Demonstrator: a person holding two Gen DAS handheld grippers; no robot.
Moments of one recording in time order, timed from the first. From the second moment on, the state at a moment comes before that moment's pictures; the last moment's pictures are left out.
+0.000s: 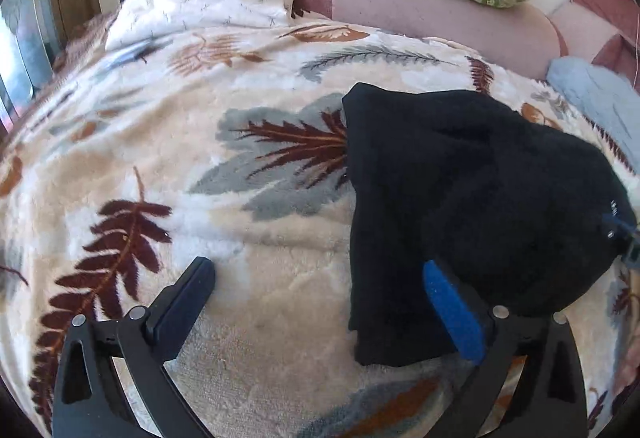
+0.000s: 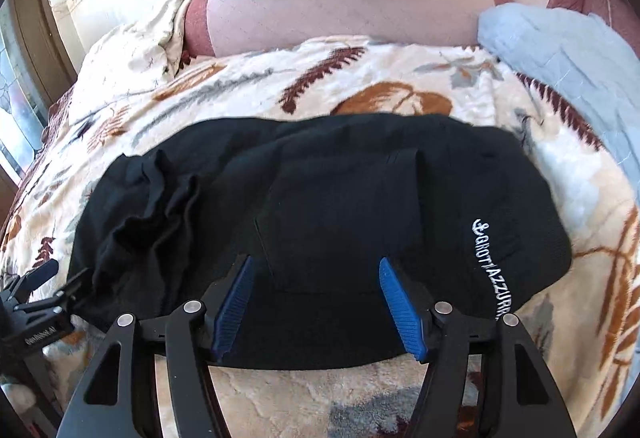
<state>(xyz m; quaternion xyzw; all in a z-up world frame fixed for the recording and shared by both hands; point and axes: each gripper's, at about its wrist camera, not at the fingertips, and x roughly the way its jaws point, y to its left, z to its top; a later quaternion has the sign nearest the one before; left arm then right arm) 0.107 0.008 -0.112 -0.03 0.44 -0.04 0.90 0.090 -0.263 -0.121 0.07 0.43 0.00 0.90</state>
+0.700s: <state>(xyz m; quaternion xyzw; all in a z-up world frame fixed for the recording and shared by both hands) 0.108 0.006 -0.113 -0.03 0.43 -0.04 0.90 0.107 -0.252 -0.137 0.06 0.42 0.01 0.91</state>
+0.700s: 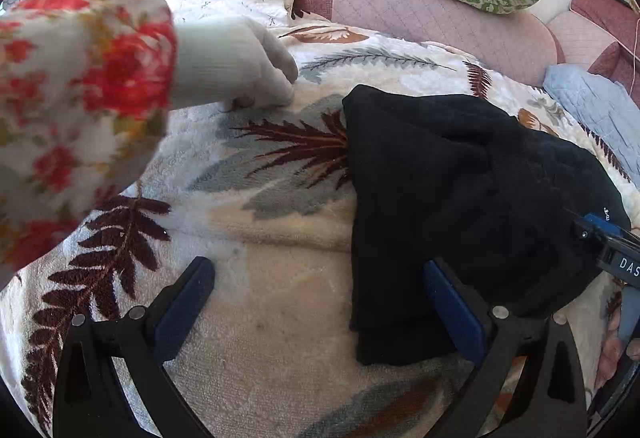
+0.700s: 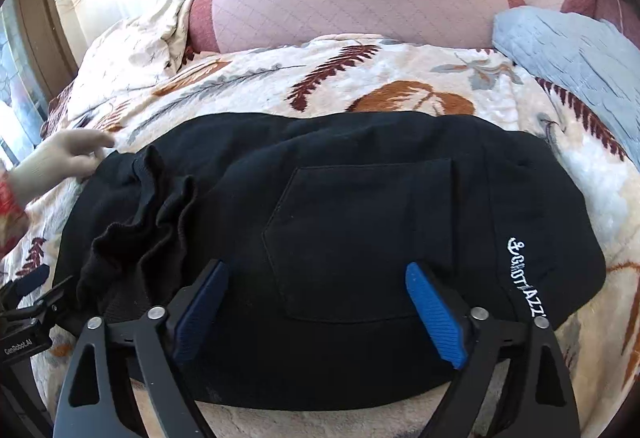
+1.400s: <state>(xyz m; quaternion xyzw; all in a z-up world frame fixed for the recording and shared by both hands) 0.108 0.006 -0.114 -0.03 0.43 -0.04 0.90 0.107 -0.249 -0.138 0.05 0.42 0.01 0.91</state>
